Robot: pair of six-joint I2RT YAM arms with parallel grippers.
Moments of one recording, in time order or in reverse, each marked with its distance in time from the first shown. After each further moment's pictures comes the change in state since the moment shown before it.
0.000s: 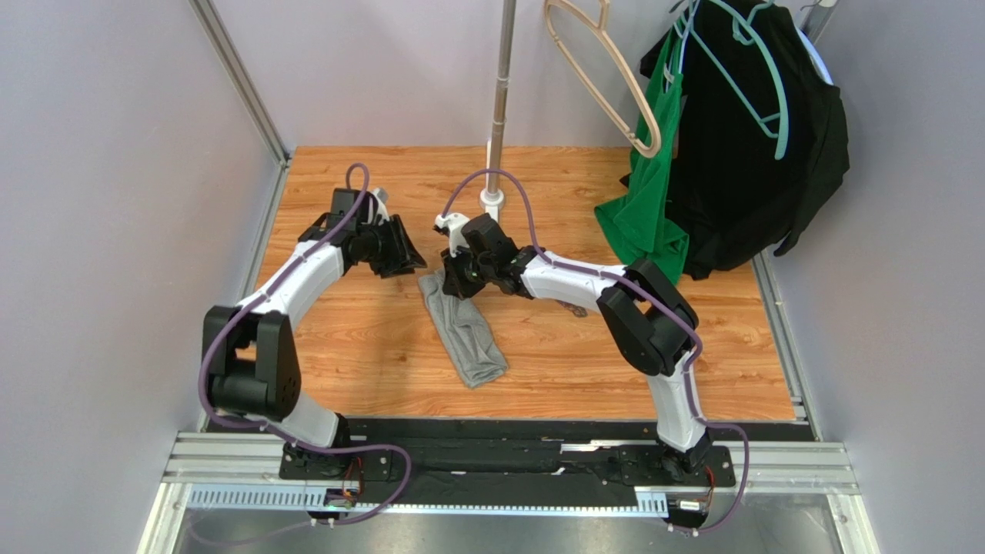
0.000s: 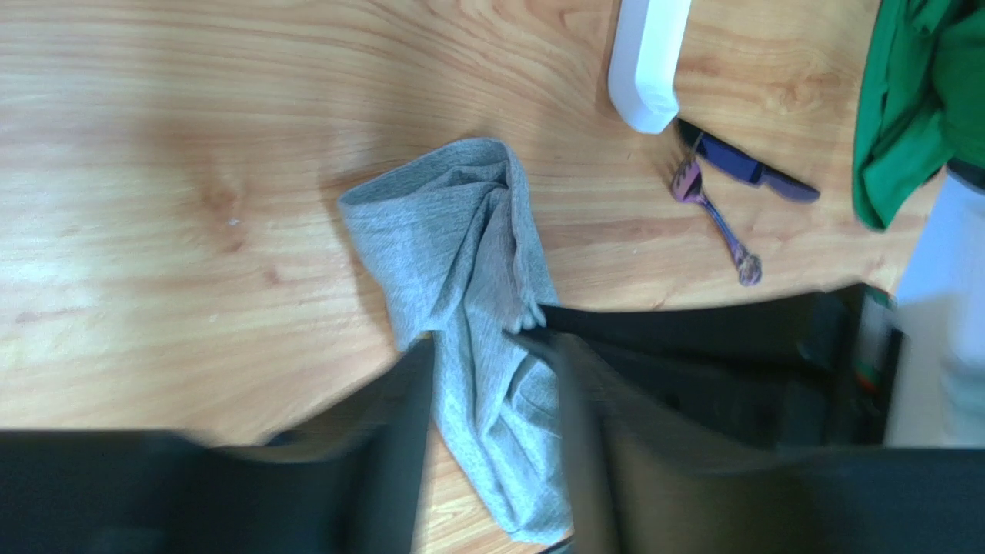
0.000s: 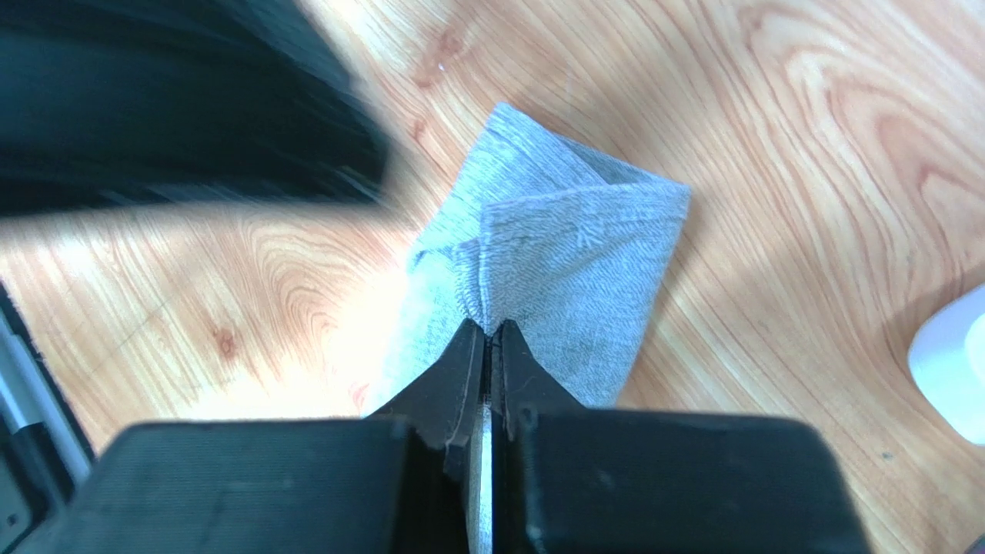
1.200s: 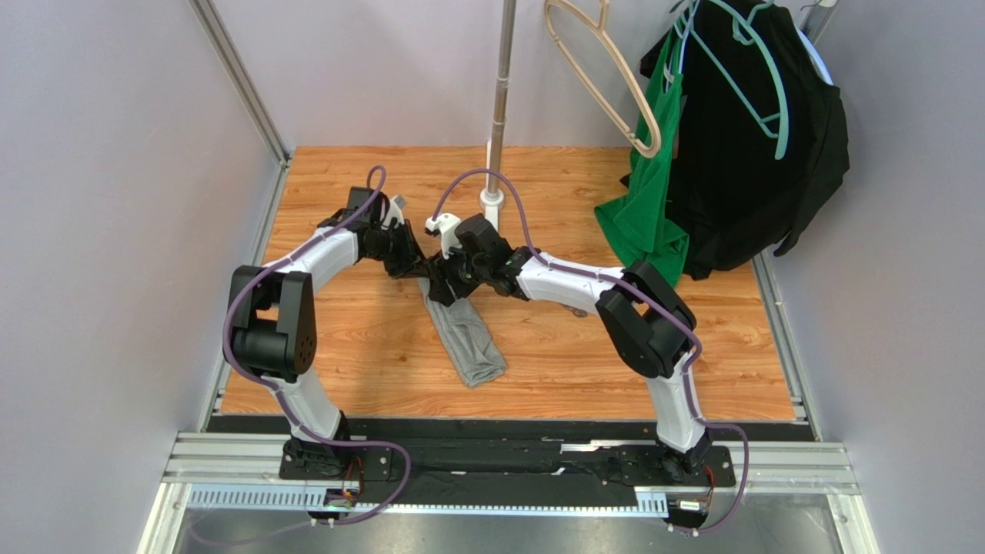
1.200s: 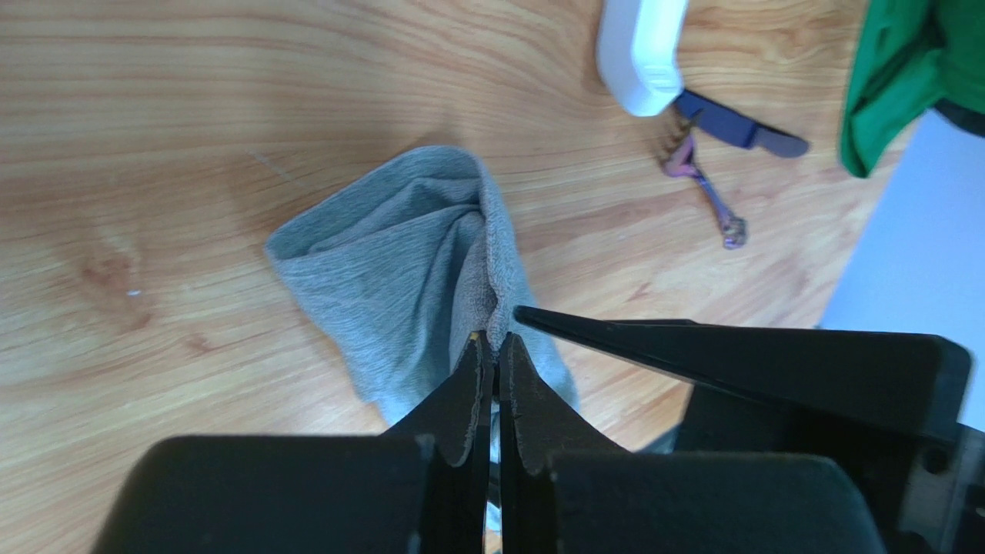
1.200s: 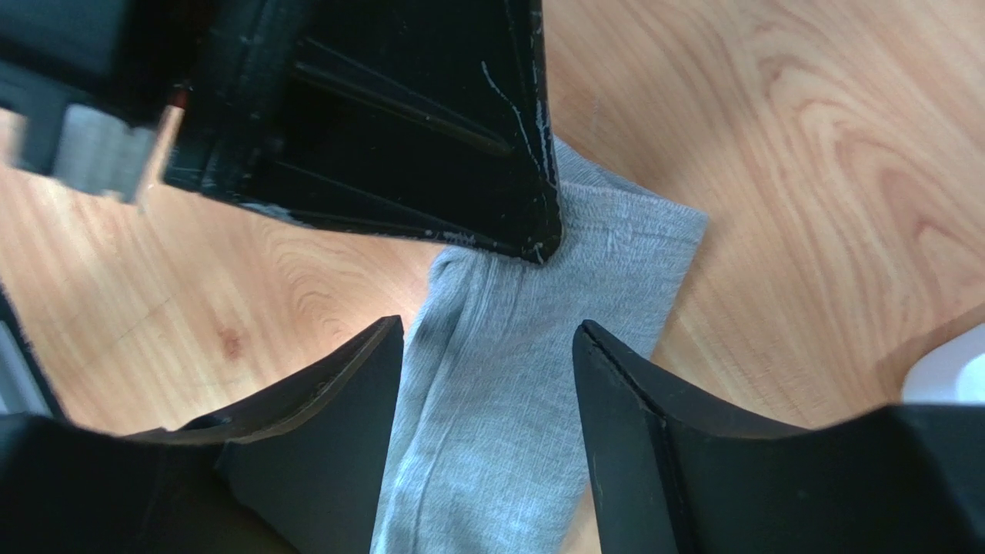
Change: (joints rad) left arm -0.004 0.172 0.070 0.000 0.127 0.034; right arm 0.023 0.000 0.026 -0.009 -0.004 -0.055
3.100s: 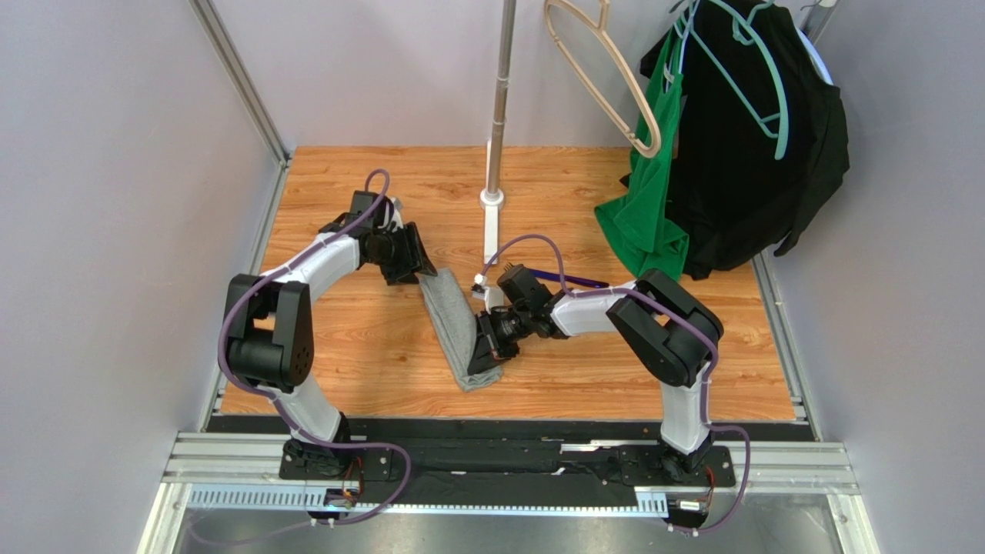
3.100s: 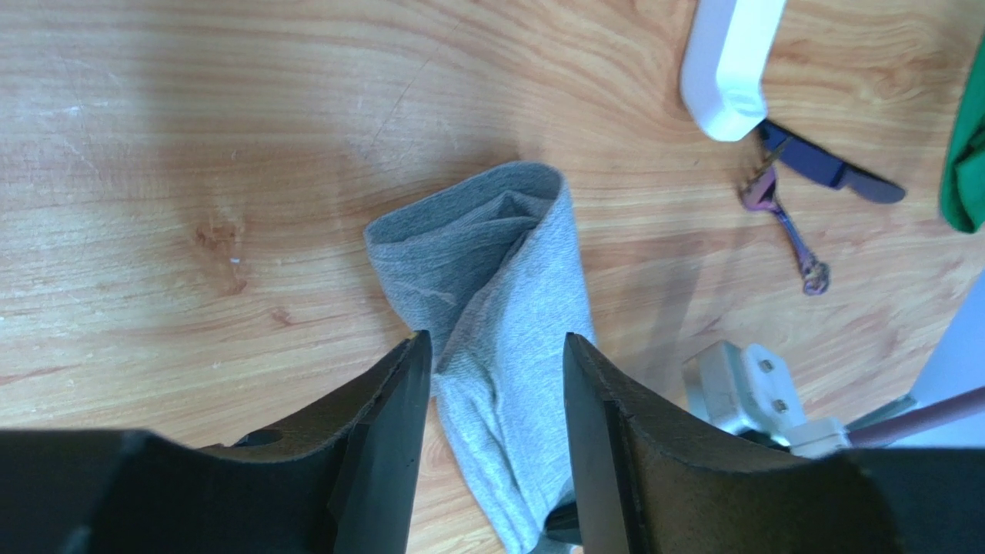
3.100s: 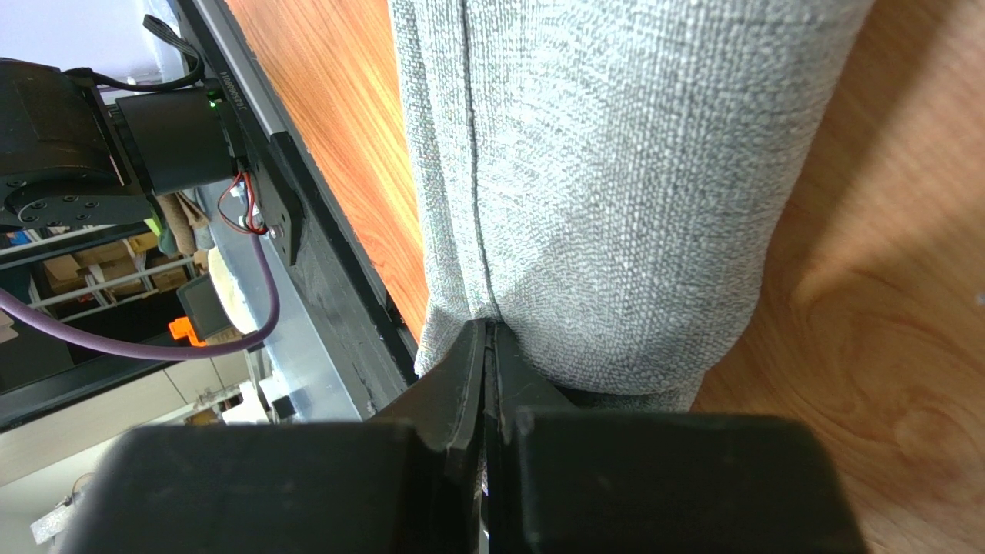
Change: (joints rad) left arm -0.030 -0.061 -0.044 0.012 -0.171 -0.002; right arm -0.042 -0.119 -0.501 0.119 -0.487 0.475
